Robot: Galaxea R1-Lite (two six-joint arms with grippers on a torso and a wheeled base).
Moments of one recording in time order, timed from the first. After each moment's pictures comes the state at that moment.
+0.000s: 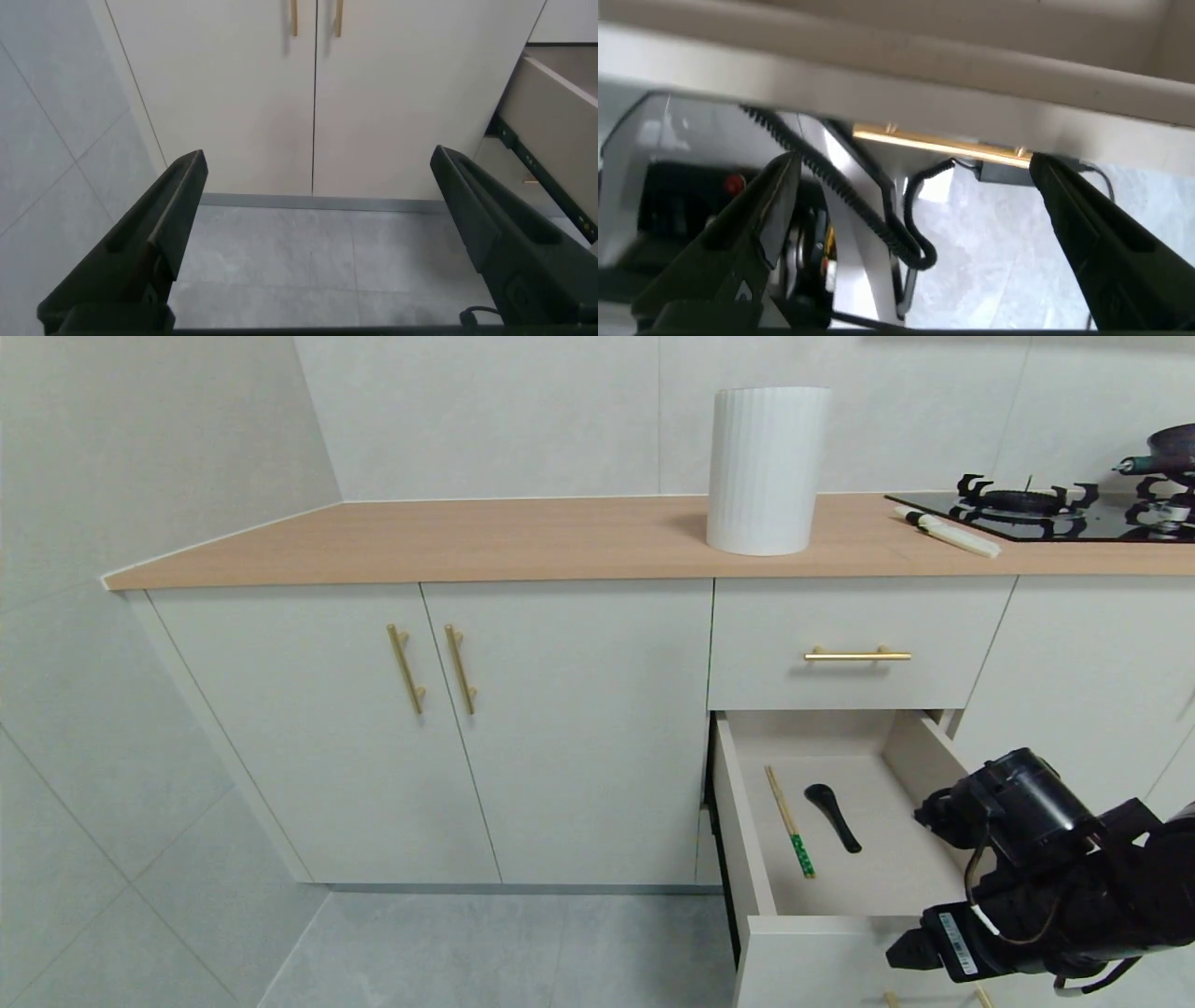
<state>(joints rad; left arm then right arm) 0.00 0.00 0.00 0.00 0.04 -0.01 0.40 1.69 -0.70 0.15 -0.11 0.25</state>
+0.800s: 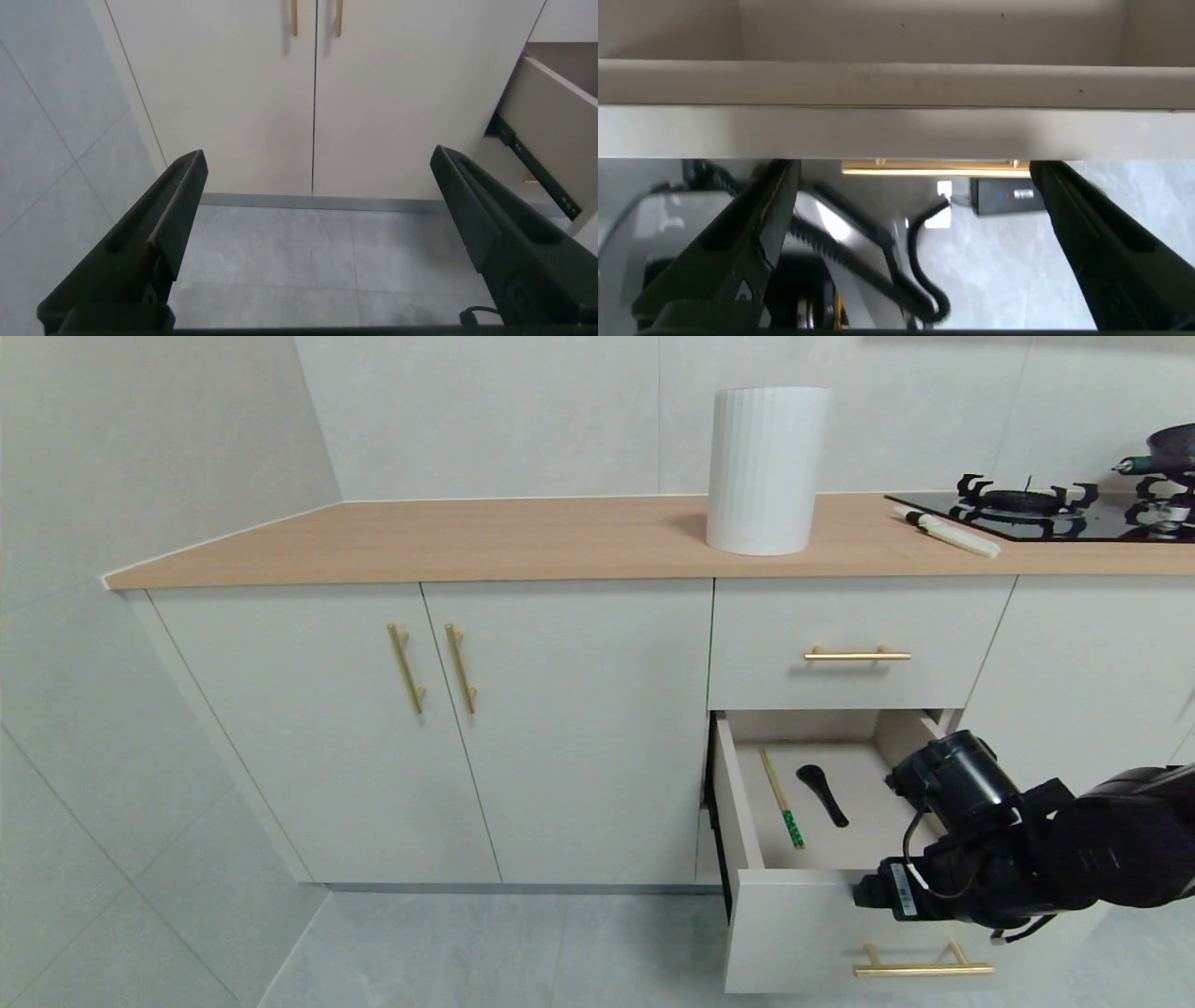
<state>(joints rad) 0.00 0.00 0.00 0.00 0.04 -0.01 0.39 1.84 -0.79 0.01 -0.24 0.35</state>
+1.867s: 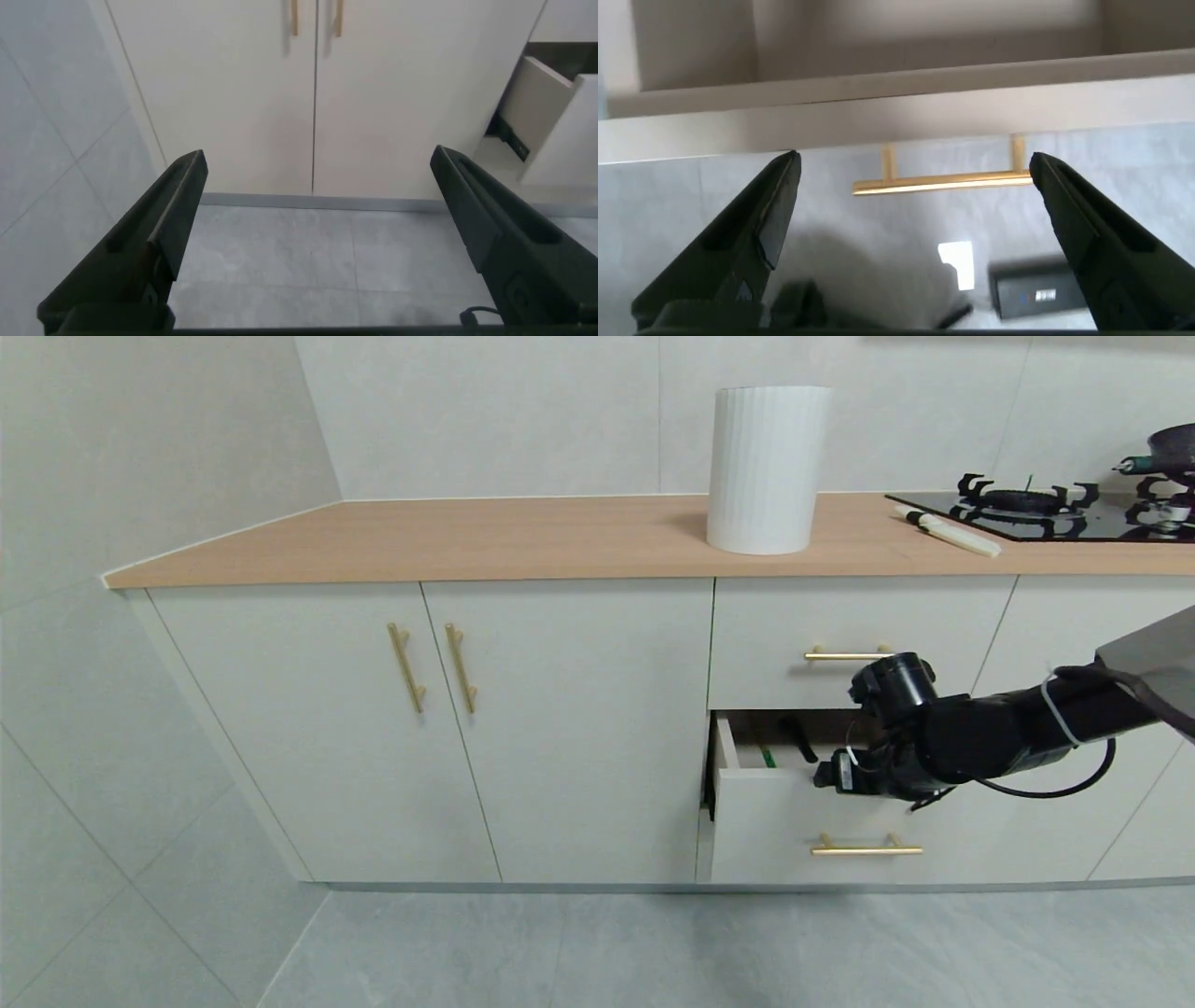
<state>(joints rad) -0.01 0.00 0.00 0.00 0.04 -0.01 0.26 2.15 -1.28 0.00 -0.24 0.30</state>
